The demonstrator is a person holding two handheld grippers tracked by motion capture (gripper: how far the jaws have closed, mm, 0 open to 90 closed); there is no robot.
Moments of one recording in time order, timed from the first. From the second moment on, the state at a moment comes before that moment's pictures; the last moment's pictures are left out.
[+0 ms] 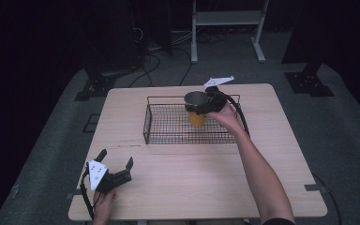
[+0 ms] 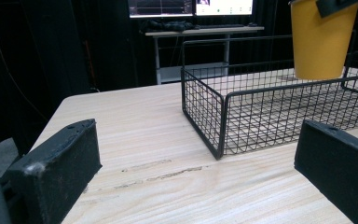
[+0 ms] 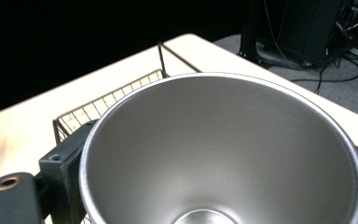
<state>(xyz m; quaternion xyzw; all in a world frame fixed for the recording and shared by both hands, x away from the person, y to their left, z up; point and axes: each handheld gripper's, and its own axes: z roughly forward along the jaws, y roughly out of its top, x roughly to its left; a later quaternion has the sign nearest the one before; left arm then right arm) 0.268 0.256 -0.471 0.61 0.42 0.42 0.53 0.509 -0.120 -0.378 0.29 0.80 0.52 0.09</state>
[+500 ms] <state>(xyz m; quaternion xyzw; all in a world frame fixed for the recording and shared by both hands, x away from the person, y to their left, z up) 0.268 0.256 -0.471 0.61 0.42 0.42 0.53 0.519 -0.120 -0.401 0.27 0.82 0.50 0.08</state>
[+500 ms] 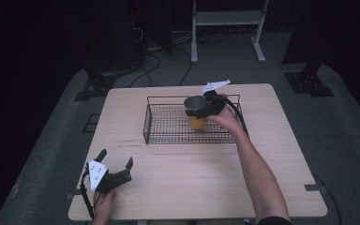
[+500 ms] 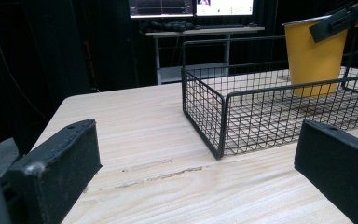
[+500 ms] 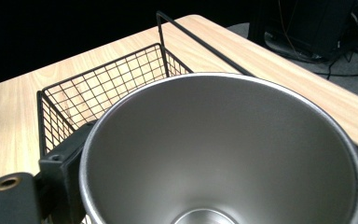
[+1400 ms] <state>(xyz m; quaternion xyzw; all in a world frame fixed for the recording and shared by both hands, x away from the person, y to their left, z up) 0.268 0.256 -0.471 0.61 0.42 0.42 0.53 0.522 -0.127 -0.420 0.26 0.83 0.48 0.09</state>
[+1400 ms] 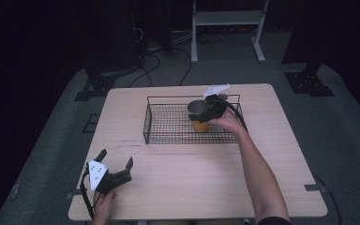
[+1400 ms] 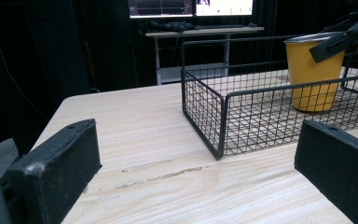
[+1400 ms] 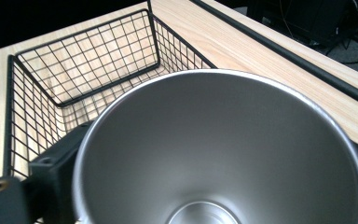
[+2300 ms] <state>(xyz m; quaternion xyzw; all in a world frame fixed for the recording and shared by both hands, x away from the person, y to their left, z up) 0.269 0.255 -0.471 0.61 0.42 0.42 0.53 0.515 -0.136 -0.409 0.26 0.82 0.50 0.10</state>
